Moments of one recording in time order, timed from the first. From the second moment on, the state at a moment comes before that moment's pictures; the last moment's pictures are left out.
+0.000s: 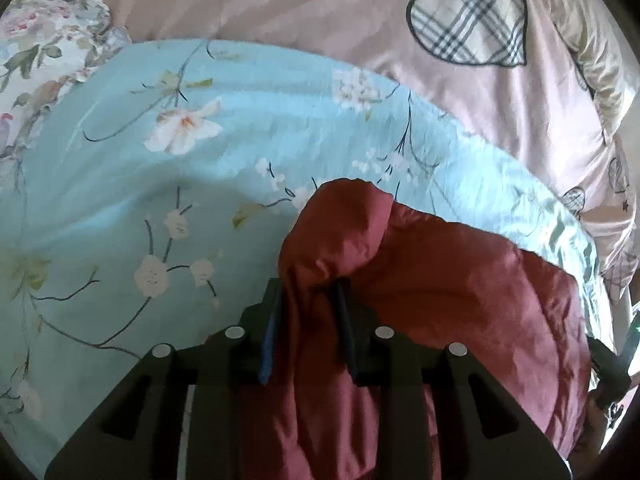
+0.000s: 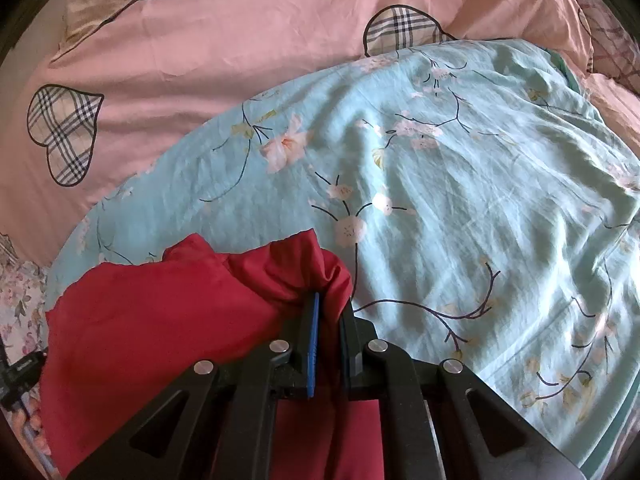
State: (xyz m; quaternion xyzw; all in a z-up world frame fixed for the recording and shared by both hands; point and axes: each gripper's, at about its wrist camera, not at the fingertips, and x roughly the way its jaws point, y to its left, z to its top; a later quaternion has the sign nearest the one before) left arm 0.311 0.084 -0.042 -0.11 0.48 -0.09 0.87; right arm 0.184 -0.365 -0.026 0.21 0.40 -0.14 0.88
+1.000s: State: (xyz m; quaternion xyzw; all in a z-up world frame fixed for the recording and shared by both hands) left arm 0.162 0.090 -0.003 -0.09 0.44 -0.17 0.88; right arm 0.071 -0.311 0.022 0.20 0.35 -0.07 0.91
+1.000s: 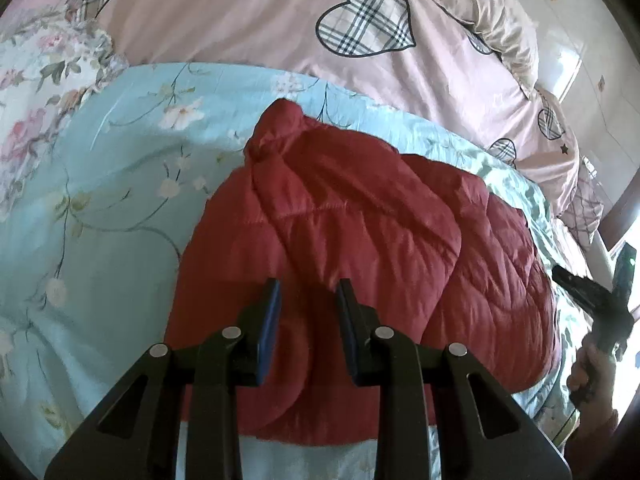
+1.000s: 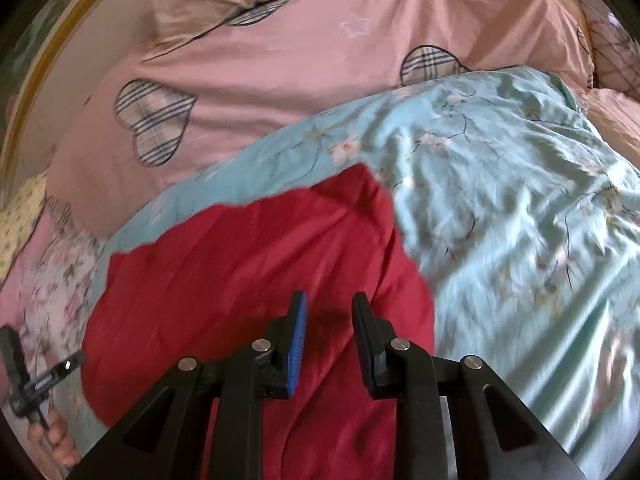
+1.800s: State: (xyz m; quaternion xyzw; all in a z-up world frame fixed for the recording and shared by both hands) left arm 0.101 0.035 0.004 -0.03 0.43 -0.21 0.88; right arm 0.004 -0.208 0.010 0.10 0.39 -0.02 0.92
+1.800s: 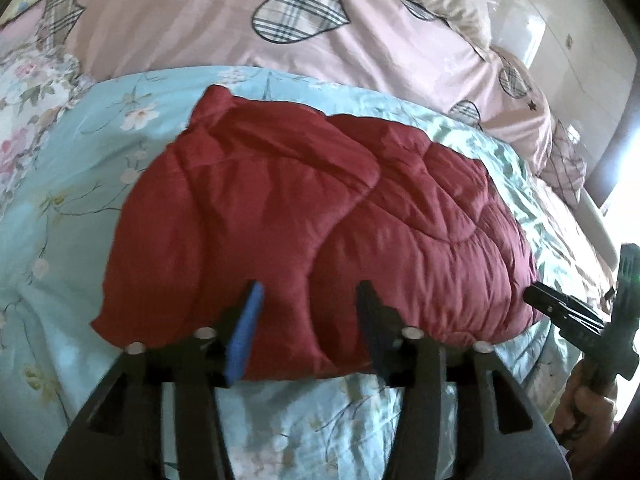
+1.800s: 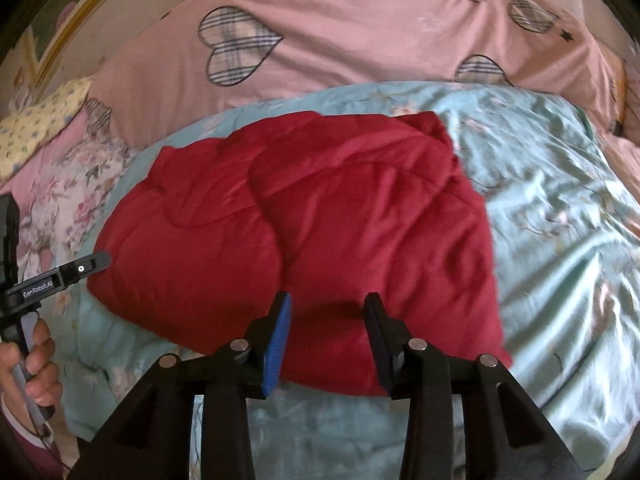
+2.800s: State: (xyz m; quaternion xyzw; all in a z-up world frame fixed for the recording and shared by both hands) left arm 0.134 -0.017 -0.031 0.07 0.48 -0.16 0.86; right arm 0.065 -0.203 -0.017 0.05 0.42 -0.05 0.91
